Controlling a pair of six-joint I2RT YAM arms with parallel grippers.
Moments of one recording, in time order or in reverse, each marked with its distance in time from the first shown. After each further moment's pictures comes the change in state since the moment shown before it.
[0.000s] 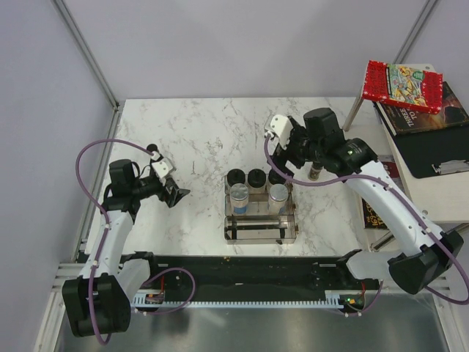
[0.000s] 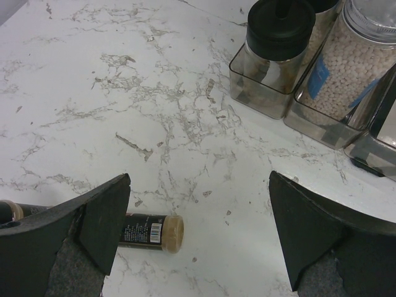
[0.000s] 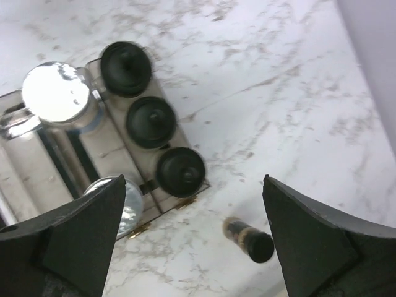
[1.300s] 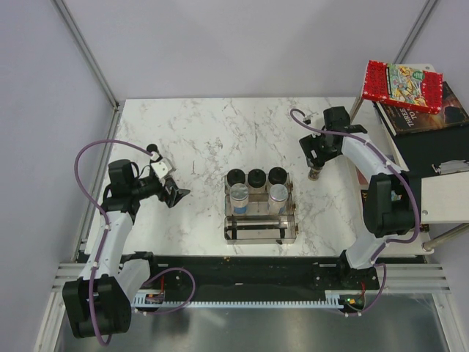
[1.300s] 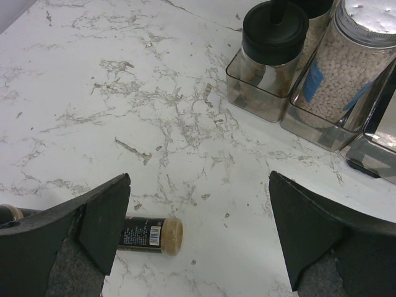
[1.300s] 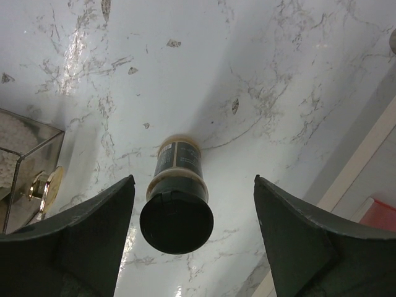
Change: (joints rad) left arm 0.007 -0.009 0.000 0.000 0.021 0.000; right arm -0.423 0.410 -0.061 0.117 0.238 0.271
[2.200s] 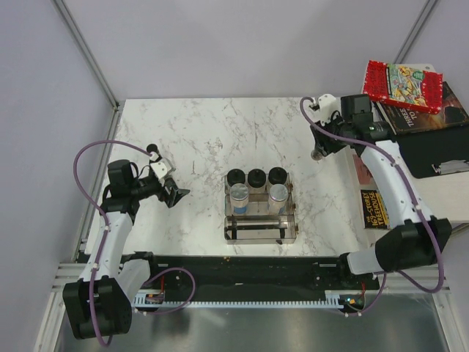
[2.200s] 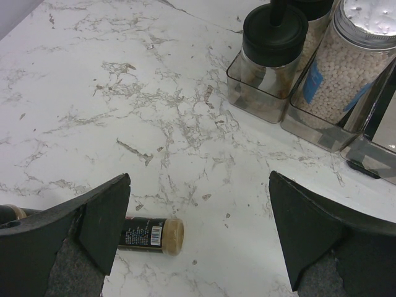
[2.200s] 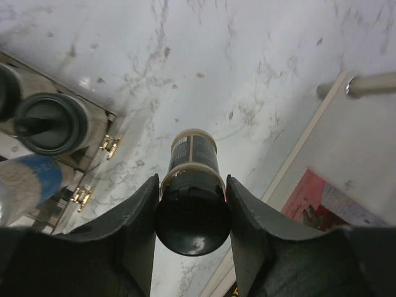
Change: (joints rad) left arm 0.005 -0.009 0.000 -0.001 0.006 0.000; right arm 0.018 -0.241 0.094 -0.183 -0.064 -0.063
